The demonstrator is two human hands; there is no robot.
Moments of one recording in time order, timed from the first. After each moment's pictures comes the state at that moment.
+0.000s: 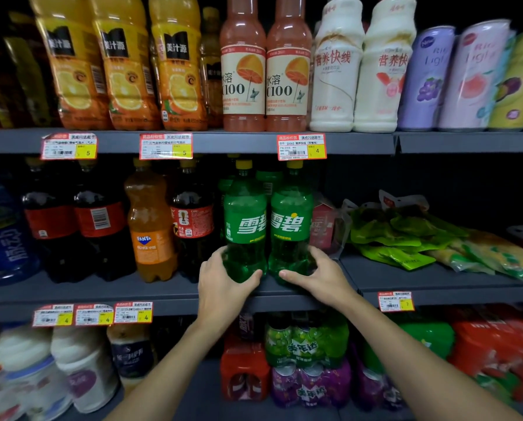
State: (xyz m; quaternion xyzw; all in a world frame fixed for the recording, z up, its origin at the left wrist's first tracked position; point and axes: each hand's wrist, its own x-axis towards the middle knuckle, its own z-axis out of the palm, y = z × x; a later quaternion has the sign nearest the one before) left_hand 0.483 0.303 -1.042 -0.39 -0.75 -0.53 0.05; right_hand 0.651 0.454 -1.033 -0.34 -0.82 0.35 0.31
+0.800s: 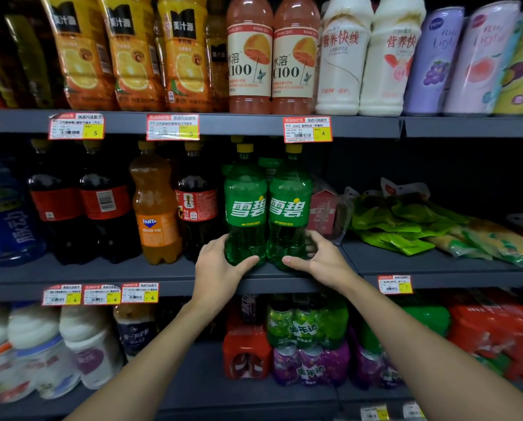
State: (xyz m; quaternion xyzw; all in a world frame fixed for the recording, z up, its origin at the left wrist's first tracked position) left_hand 0.469 0.292 -1.044 -0.43 -0.75 -0.50 0.07; right_hand 0.649 0.456 -1.033 -0.33 -0.81 0.40 0.28
